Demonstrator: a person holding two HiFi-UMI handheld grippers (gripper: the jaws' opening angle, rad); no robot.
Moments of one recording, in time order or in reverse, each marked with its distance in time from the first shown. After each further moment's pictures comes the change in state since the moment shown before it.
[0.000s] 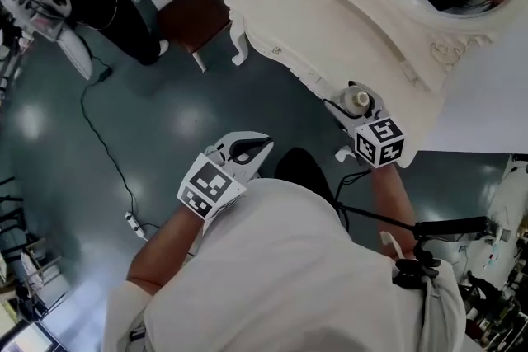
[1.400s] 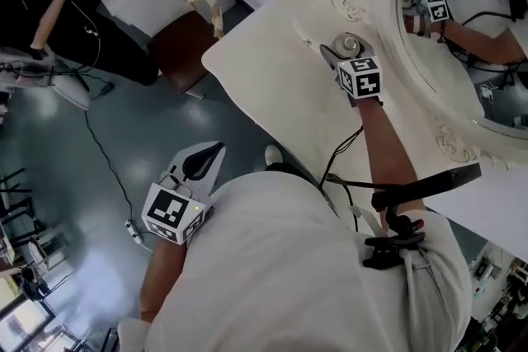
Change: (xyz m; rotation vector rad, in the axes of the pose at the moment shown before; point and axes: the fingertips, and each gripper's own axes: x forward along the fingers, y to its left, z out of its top) left arm 0.132 0.270 0.139 -0.176 -0.020 0.397; right arm 0.326 -0.396 0.109 -0.081 0.039 -0.066
